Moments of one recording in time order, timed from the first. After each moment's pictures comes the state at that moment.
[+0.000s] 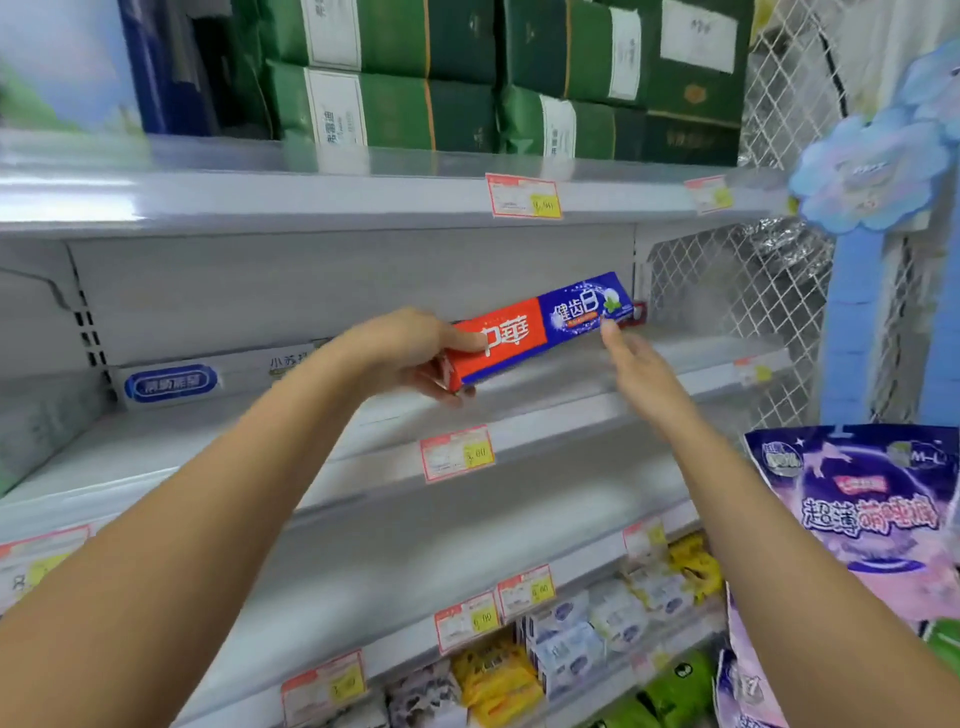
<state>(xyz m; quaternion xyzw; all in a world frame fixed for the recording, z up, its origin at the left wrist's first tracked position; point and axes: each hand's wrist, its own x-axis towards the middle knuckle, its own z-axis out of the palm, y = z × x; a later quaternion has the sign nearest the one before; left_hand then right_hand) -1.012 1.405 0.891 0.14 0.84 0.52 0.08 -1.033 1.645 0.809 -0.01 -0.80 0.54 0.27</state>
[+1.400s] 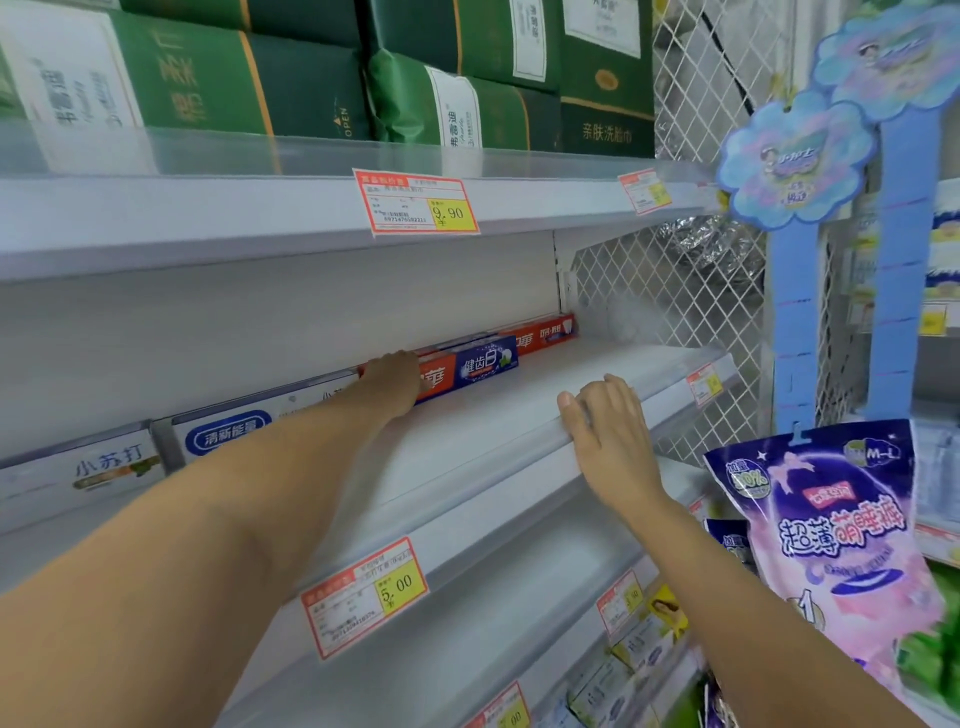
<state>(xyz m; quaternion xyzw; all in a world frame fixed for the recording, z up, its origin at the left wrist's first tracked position) -1.278 1.499 0.841 0.16 0.97 0.06 -0.17 -1.105 1.688 0.748 -0.02 -0.83 0.32 0.46</state>
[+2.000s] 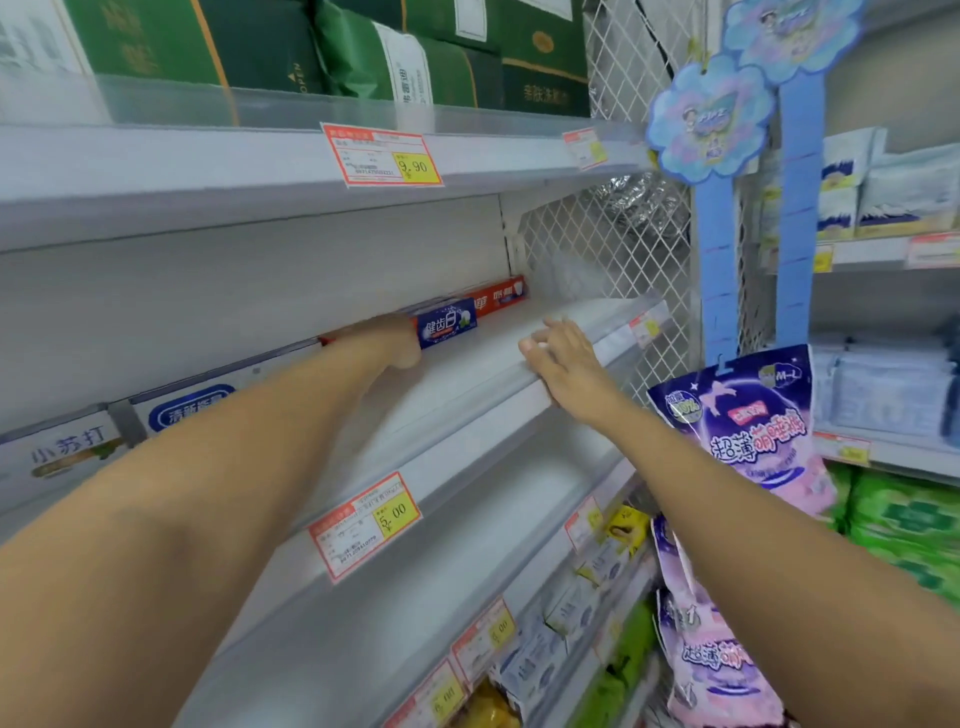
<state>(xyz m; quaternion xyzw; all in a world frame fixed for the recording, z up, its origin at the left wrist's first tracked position) -1.194 1.516 0.864 0.21 0.97 -0.05 -0.09 -1.086 1.691 0.766 -0.03 -0.87 0.36 0.33</state>
